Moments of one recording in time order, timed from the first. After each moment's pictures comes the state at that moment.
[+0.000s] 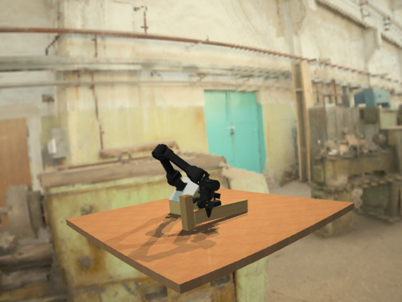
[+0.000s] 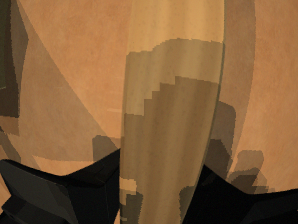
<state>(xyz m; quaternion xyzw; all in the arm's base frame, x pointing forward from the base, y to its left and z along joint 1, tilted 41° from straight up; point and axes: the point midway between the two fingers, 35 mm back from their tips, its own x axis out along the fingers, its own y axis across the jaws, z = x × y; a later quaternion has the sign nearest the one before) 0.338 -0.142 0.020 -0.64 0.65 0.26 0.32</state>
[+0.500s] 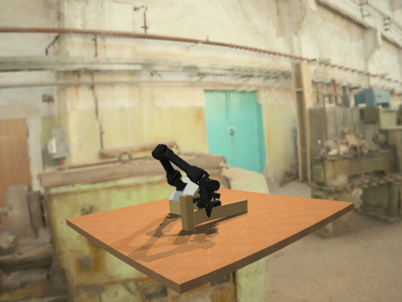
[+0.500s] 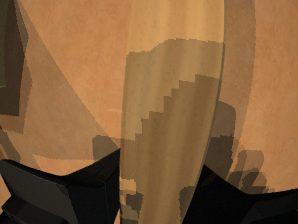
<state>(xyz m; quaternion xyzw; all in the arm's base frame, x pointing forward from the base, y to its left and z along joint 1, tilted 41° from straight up) 0.338 -0.143 0.022 -0.64 0.65 0.26 0.32</state>
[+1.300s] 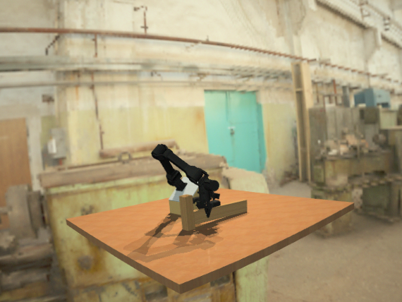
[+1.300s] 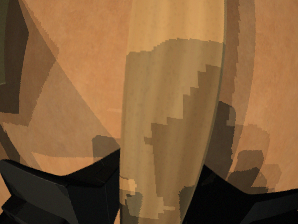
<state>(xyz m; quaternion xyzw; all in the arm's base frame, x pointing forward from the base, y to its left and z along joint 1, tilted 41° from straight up) 0.338 -0.146 0.024 -0.64 0.65 0.26 0.32</state>
